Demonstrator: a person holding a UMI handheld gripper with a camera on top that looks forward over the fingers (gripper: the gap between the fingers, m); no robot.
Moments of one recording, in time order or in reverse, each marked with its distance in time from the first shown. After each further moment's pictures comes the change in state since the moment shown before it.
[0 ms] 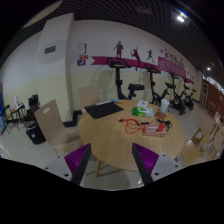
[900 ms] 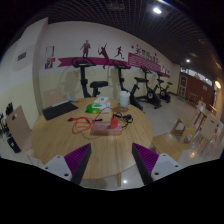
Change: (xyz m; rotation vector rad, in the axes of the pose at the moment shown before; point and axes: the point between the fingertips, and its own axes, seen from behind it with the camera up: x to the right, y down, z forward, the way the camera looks) arm 0.258 0.042 0.052 0.009 0.259 0.108
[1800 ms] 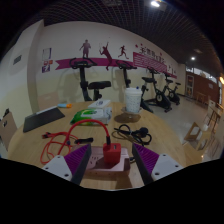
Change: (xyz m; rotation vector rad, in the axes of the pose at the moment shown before) arm 0.007 -0.038 0.291 0.060 -0.086 0.032
